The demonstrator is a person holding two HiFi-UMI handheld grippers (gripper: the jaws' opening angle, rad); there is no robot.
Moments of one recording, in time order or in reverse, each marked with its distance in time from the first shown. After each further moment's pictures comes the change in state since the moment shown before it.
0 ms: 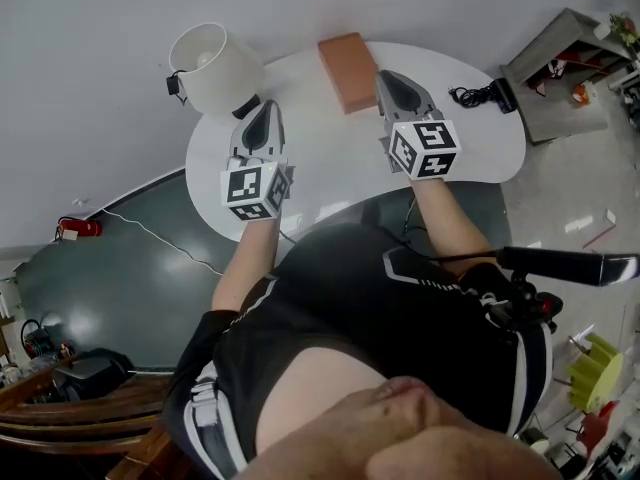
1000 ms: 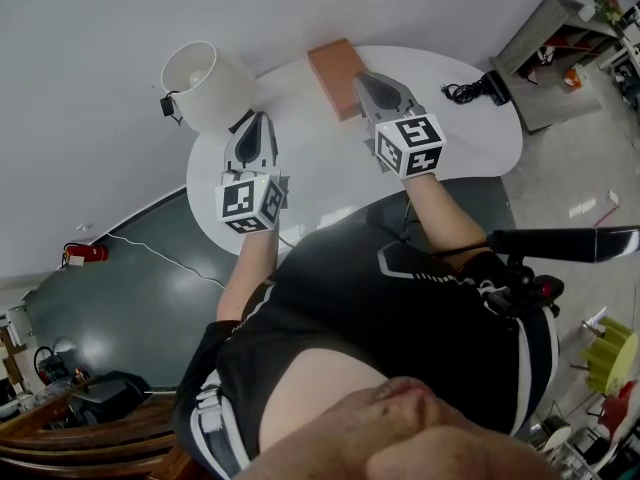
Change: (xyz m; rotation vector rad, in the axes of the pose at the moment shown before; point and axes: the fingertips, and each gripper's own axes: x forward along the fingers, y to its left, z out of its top) left arm 0.000 0.011 0.004 -0.020 -0.019 -0.023; right arm 0.020 0.023 0.005 -0.013 -0.014 0.049
